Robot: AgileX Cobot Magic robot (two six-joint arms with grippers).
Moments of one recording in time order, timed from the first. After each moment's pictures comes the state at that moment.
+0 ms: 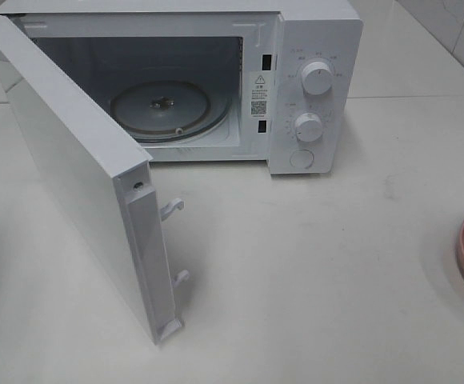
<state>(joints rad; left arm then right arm) 0.11 0.92 -0.15 0.24 -0.54 -0.17 0.09 0.00 -0.51 -0.06 1.04 0.11</state>
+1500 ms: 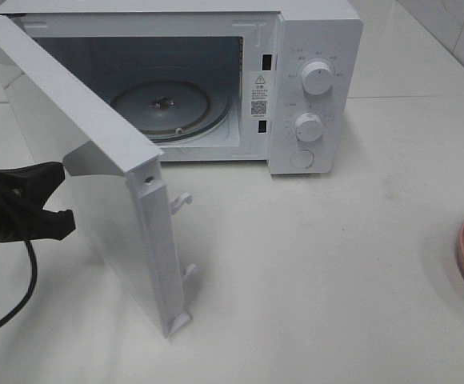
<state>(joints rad) -0.45 1.68 -0.24 -0.04 -1.13 -0.08 0.09 0.00 -0.51 -0.06 1.04 0.11</state>
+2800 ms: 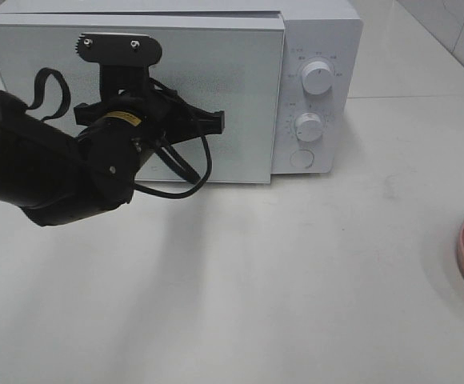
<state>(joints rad) -0.77 1.97 -0.97 -0.80 -0.81 0.43 0.09 0.00 -0.51 -0.06 1.04 0.11</state>
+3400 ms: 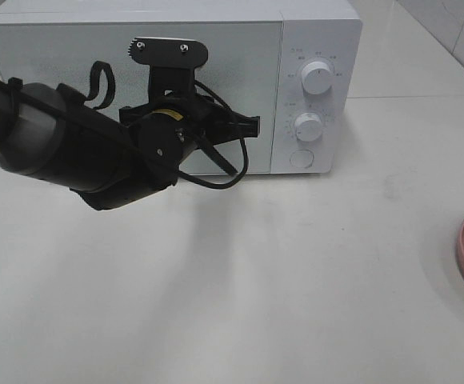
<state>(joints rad) -0.79 2.08 -1.13 -0.86 -0.69 0.51 0.09 0.00 -0.51 -0.06 1.04 0.11</state>
